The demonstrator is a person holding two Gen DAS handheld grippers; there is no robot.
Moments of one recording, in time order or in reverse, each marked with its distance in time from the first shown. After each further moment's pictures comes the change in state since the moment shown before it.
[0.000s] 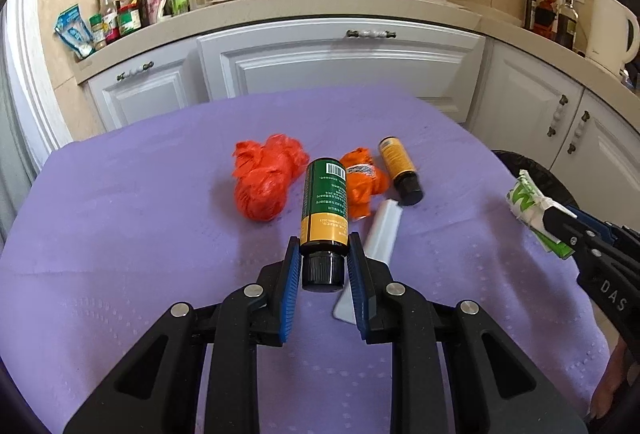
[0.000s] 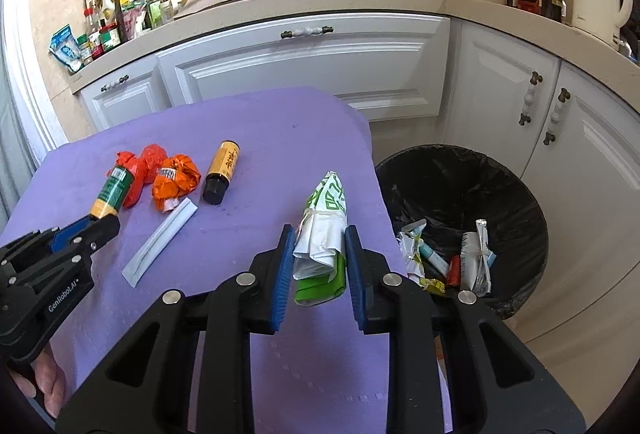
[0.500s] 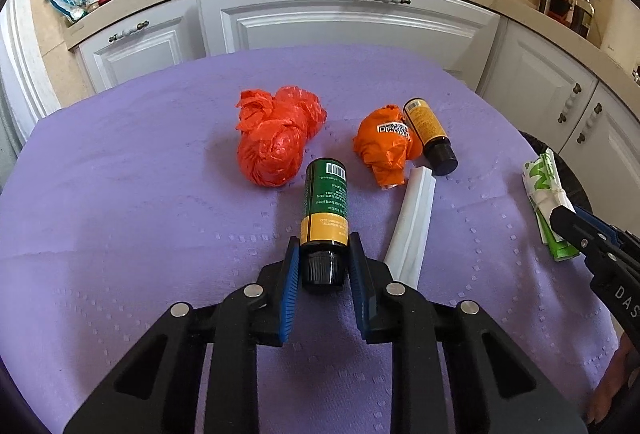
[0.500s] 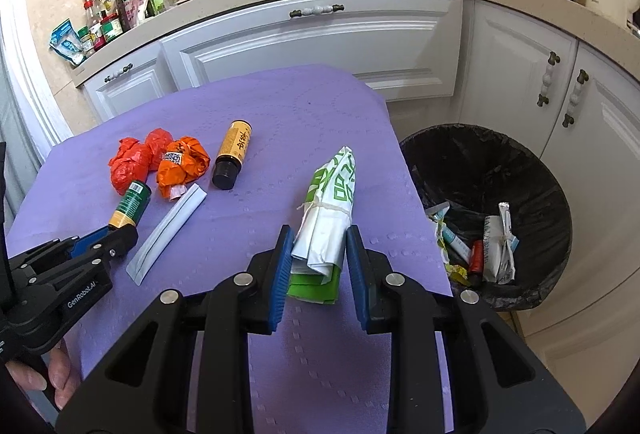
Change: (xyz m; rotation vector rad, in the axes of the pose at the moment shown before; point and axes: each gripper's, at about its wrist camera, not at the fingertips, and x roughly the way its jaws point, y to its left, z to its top) left arm 0.029 0.022 -0.012 -0.040 0.116 -0.022; right arm 0.018 0.011 -0.003 0.014 0.052 0.032
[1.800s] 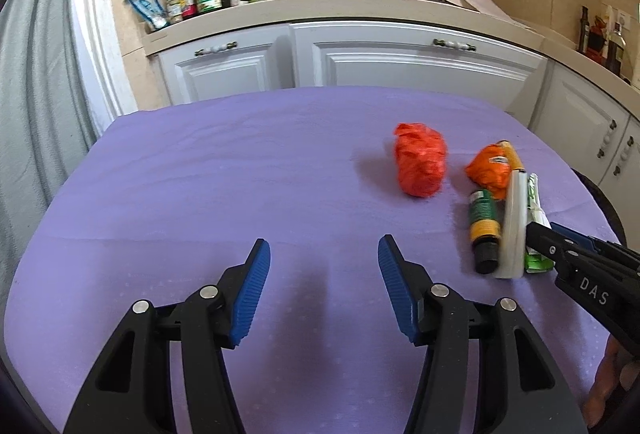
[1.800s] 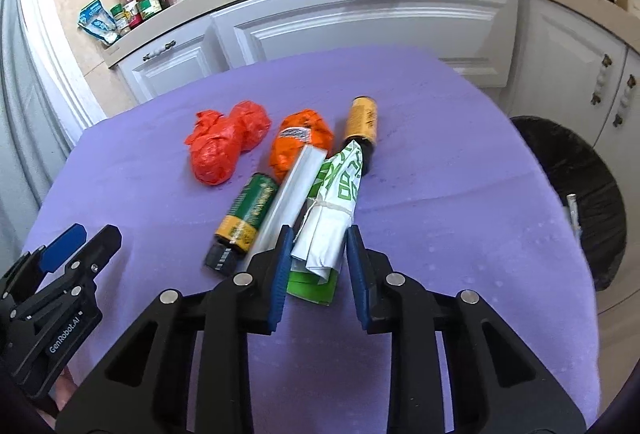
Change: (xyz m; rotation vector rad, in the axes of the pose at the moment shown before) left arm -0.048 0.073 -0.021 -0.065 -0.130 0.157; right arm 0.016 0.087 -0.005 -0.021 0.053 0.089
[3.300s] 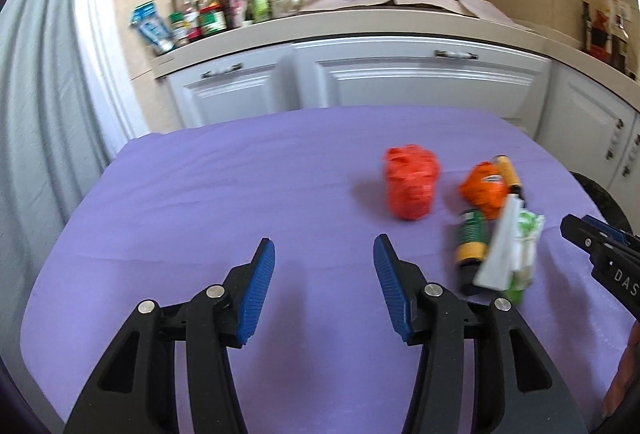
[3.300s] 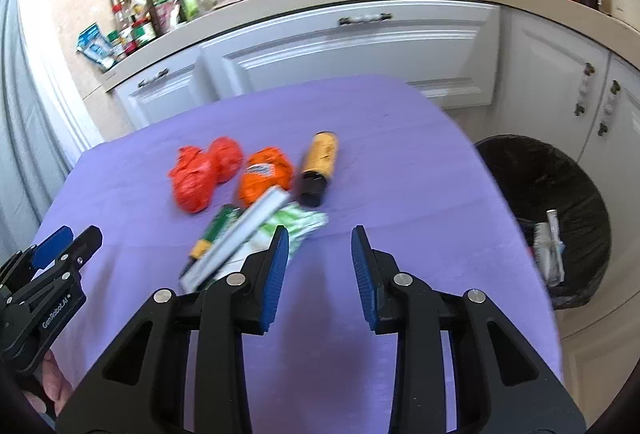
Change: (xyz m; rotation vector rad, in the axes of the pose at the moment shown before) left arm -0.008 -0.013 0.013 0.017 -0.047 0.088; right arm -0.014 -0.012 0.007 0.016 -0.062 0.027
